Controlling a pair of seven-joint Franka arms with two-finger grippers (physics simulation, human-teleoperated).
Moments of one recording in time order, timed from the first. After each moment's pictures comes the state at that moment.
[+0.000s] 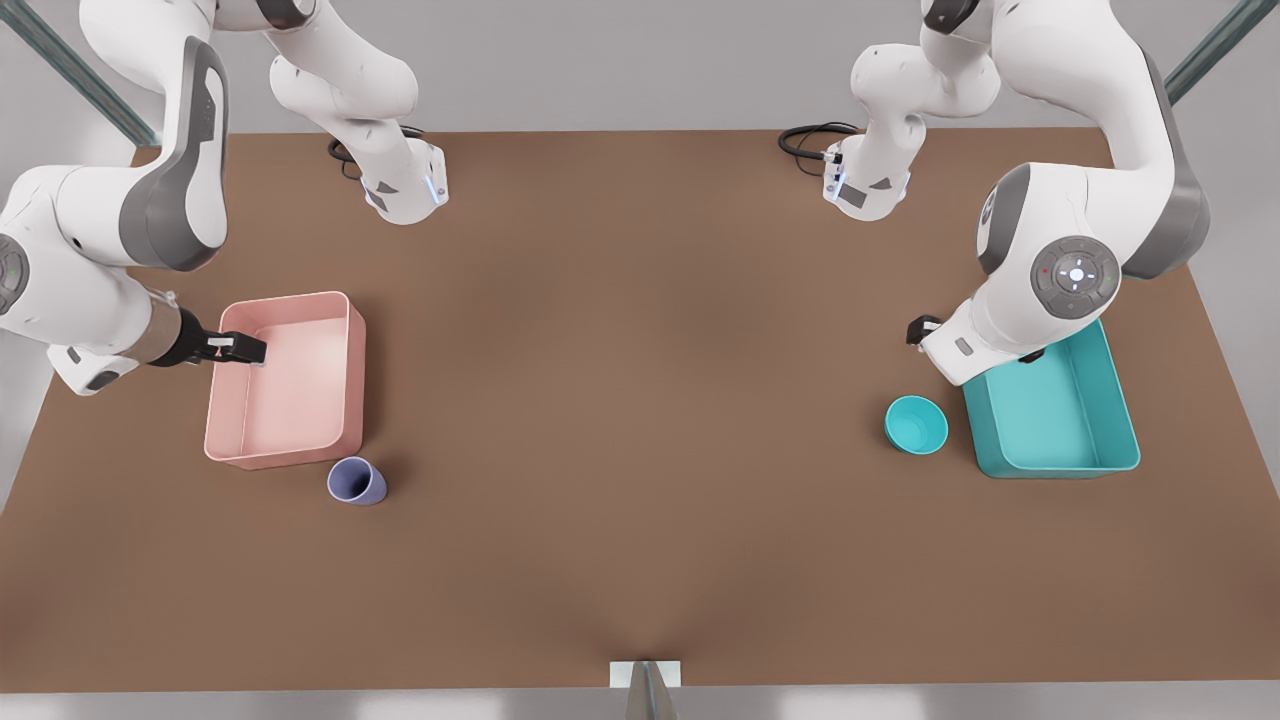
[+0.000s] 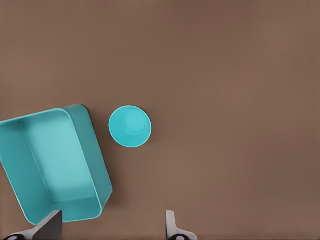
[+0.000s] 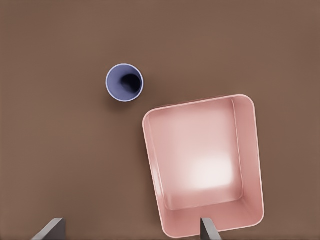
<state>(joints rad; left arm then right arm) -0.18 0.25 -0.04 -1.37 0.14 1.39 0.03 -0.08 0.16 0.04 -1.51 -0.01 1.50 0.01</state>
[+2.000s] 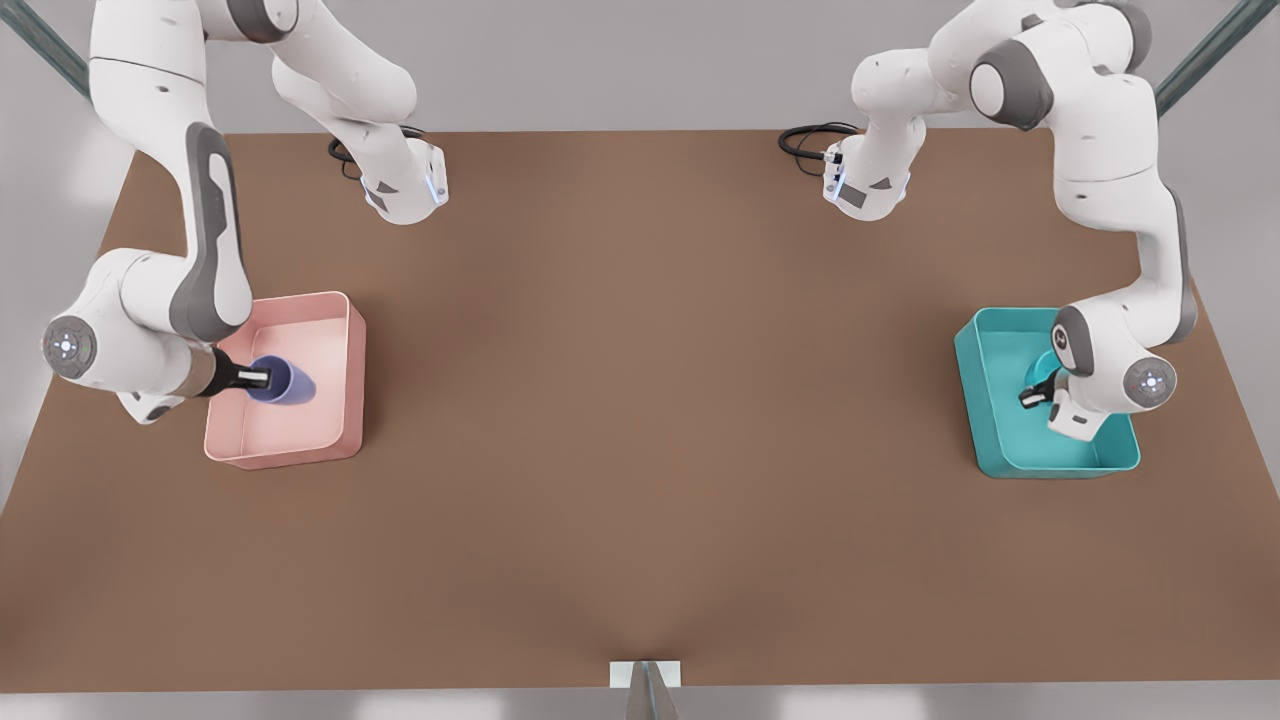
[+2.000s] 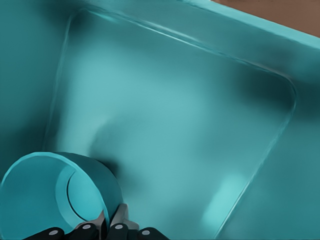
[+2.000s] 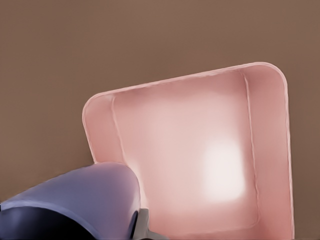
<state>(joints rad) 0.08 0.50 0.29 -1.97 0.12 2.23 -0.11 -0.25 0.21 0.06 -1.93 0.01 1.89 -0.13</state>
